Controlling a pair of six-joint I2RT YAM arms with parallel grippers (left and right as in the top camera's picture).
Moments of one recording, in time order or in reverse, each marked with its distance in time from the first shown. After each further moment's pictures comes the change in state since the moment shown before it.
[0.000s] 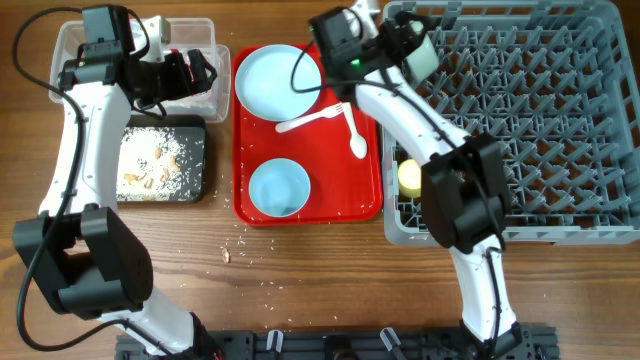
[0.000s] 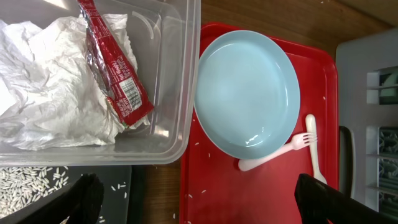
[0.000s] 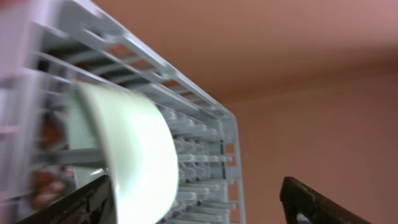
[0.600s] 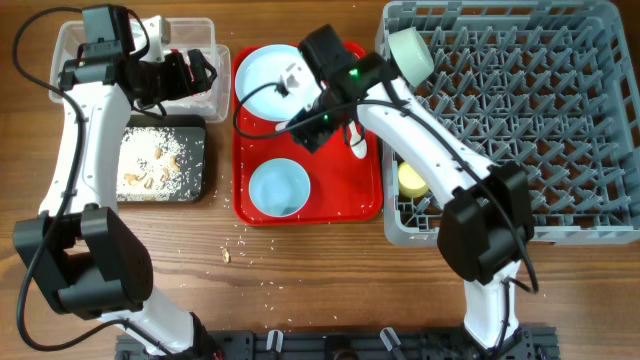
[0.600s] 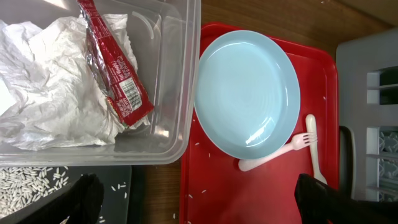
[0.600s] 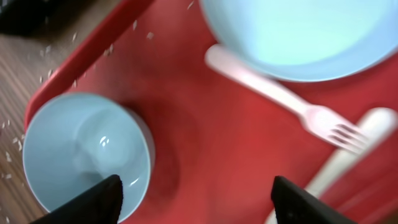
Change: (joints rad) left arm 0.000 0.000 0.000 0.000 0.000 0.000; right arm 0.075 -0.181 -0.089 -0.435 -1.433 0.116
